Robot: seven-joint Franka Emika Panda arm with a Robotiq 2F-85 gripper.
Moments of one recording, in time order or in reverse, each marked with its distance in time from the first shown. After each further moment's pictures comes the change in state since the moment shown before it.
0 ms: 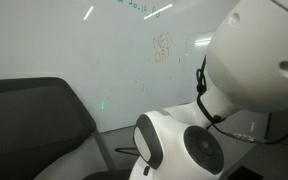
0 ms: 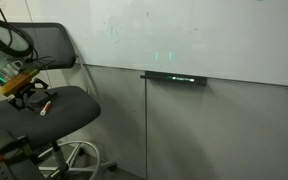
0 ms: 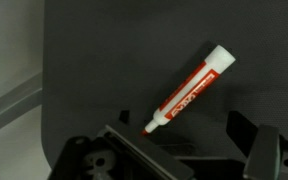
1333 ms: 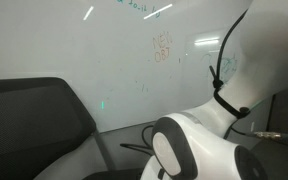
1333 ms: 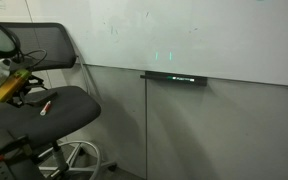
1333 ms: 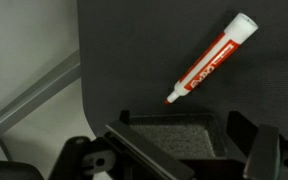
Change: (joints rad) arm 0.007 -0.269 0.119 -0.161 -0.157 -0.418 0.149
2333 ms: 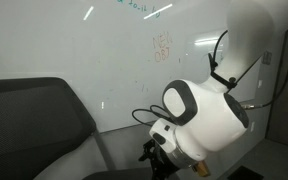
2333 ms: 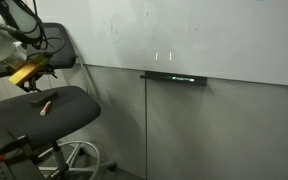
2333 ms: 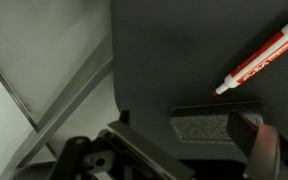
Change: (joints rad) arm -0.413 -0.327 0.217 -0.025 -0.252 -0.015 -0.025
